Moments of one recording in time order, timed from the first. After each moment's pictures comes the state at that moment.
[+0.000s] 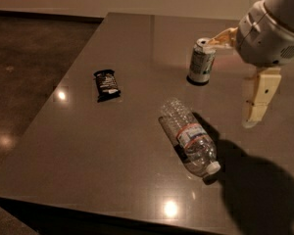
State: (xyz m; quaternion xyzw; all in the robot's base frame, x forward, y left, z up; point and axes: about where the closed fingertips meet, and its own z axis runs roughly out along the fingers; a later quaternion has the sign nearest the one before) arm 0.461 -0.158 0.962 -0.78 0.60 0.01 0.18
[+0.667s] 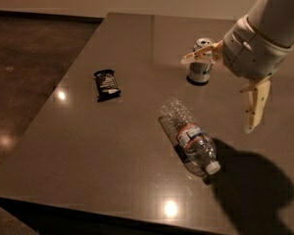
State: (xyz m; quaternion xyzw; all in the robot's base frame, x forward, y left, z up) arm 0.455 -0.141 0.941 -0.88 0.44 0.01 0.17
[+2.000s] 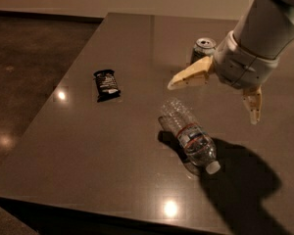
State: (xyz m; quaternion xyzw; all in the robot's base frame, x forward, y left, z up) arm 0.454 -0.139 0.915 -0.98 0.15 -0.03 0.13
